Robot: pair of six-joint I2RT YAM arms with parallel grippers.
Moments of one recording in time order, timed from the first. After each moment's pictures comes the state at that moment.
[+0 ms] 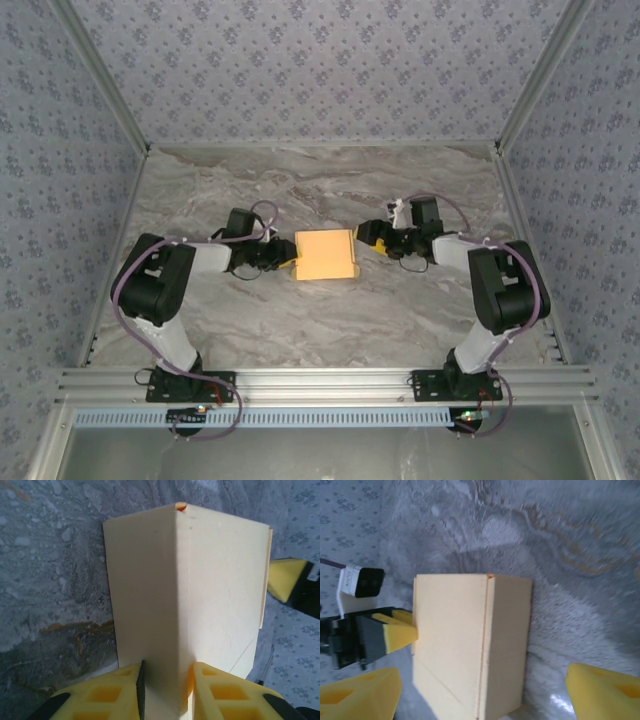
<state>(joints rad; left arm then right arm) -0.36 1.78 0.76 0.15 0.74 -0.72 0.22 1.69 0.80 0.09 -0.79 0.60</state>
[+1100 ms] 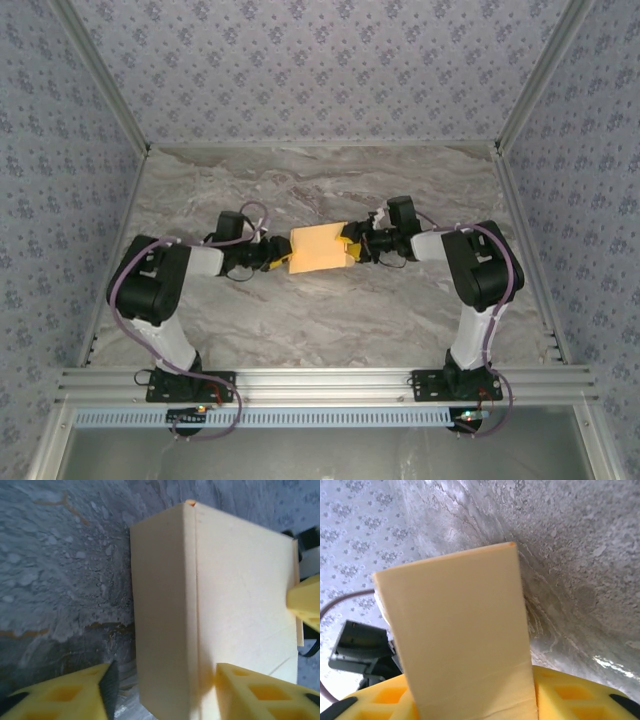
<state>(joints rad) -0.30 1.73 0.69 0.25 0.75 -0.77 0.32 1.88 0.87 0.27 -0.92 1.19</state>
